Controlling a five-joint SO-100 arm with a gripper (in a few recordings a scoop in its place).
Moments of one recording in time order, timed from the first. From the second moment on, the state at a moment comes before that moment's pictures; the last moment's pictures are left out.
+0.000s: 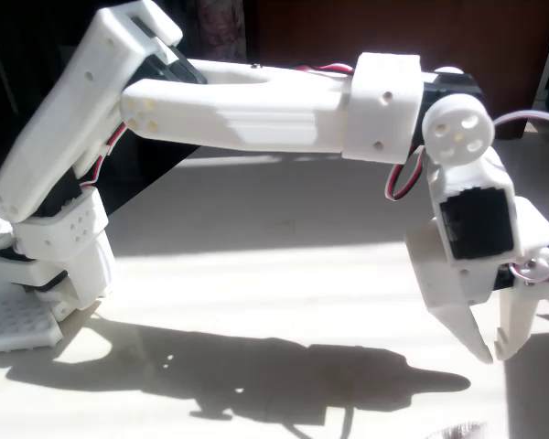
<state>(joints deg) -4.1 46.1 43.9 70.4 -8.8</state>
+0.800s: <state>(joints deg) -2.3 105.0 95.5 49.9 -8.8</state>
